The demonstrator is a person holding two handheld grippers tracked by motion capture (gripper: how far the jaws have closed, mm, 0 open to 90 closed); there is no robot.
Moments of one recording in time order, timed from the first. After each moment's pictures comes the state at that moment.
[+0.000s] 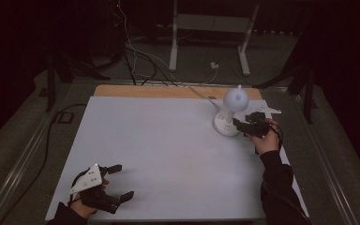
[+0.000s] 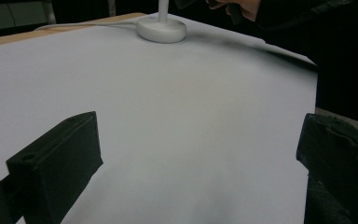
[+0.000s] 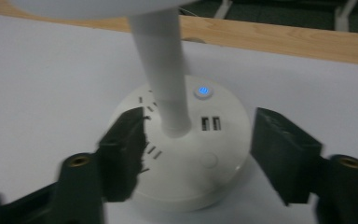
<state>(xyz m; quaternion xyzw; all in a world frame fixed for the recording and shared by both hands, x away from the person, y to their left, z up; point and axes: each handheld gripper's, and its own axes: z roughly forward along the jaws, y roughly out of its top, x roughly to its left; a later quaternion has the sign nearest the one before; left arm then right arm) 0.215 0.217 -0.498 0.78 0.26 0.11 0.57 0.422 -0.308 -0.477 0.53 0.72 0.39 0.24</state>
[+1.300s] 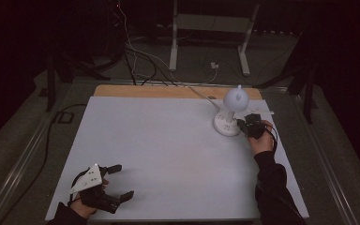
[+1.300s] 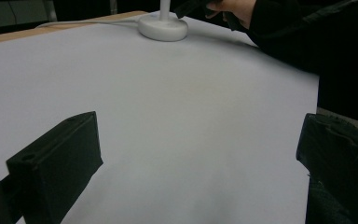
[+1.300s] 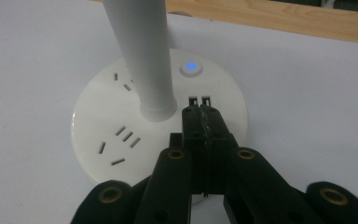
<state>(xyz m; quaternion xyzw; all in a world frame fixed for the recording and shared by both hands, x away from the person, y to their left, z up) 0.216 0.217 -0.498 0.77 0.26 0.11 0.57 0.431 -0.303 -0.497 0.53 0.73 0.35 0.25</state>
